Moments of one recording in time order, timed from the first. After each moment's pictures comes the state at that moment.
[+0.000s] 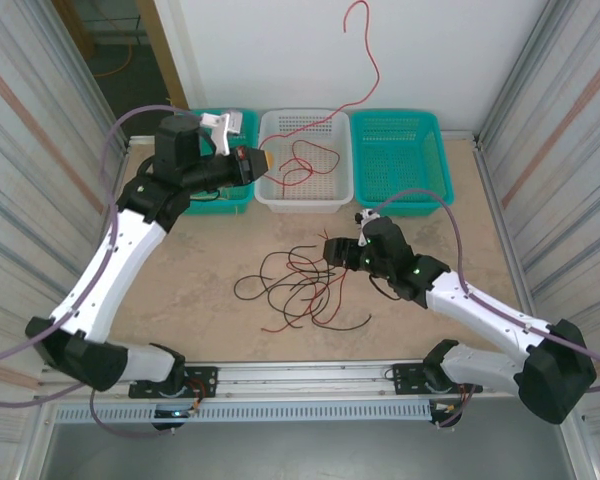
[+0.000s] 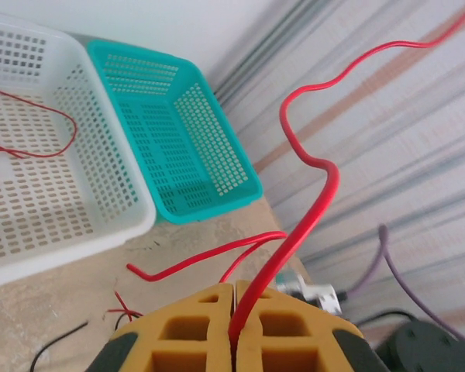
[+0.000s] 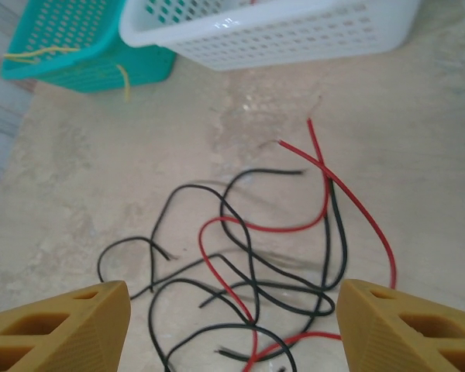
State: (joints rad) left arm -0.41 1.38 1.53 -0.52 0.51 -0.55; right arm 0.71 1.09 0.71 -0.25 0.01 0.67
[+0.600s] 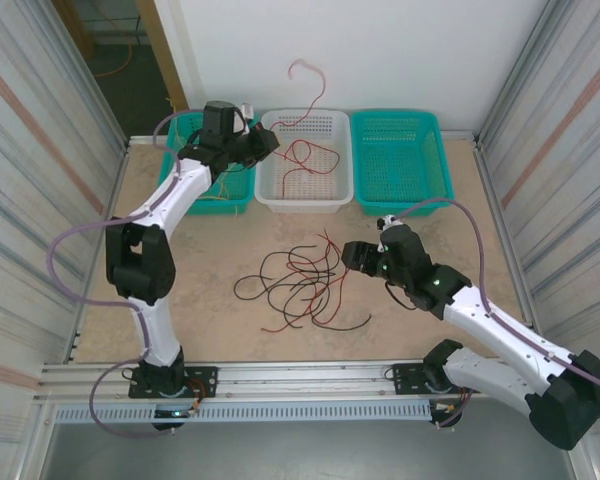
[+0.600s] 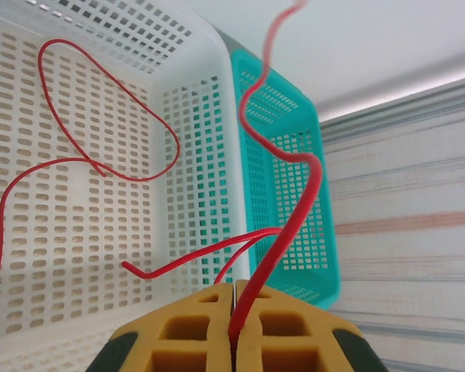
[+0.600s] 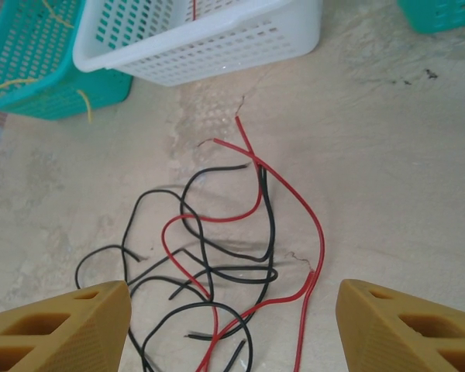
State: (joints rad) left arm -0.30 1.94 1.73 -0.30 0.49 -0.80; right arm 0.65 0.93 0.67 -0.38 0.06 0.73
